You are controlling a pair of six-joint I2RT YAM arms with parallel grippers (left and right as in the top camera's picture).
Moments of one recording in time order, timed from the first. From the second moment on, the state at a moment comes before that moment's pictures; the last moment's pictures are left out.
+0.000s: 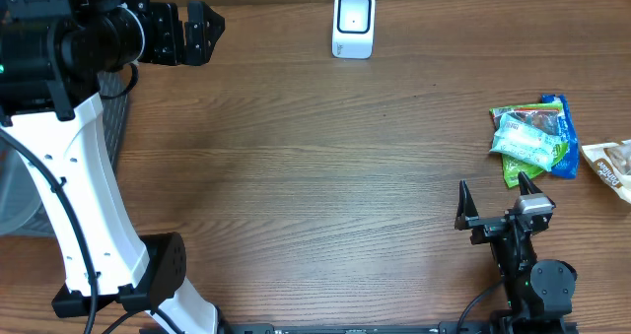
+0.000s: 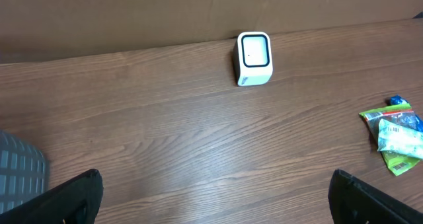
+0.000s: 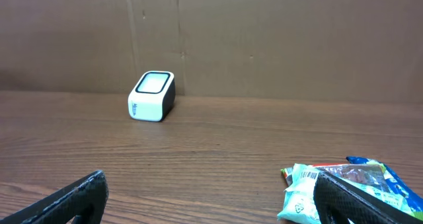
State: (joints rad) left arm 0.07 1.86 2.67 -1.60 0.34 0.09; right arm 0.06 0.01 0.02 -0.03 -0.08 0.02
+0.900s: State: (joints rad) left arm 0.07 1.75 2.34 -1.46 0.22 0.09; right arm 0.06 0.01 0.02 -0.03 -0.08 0.02
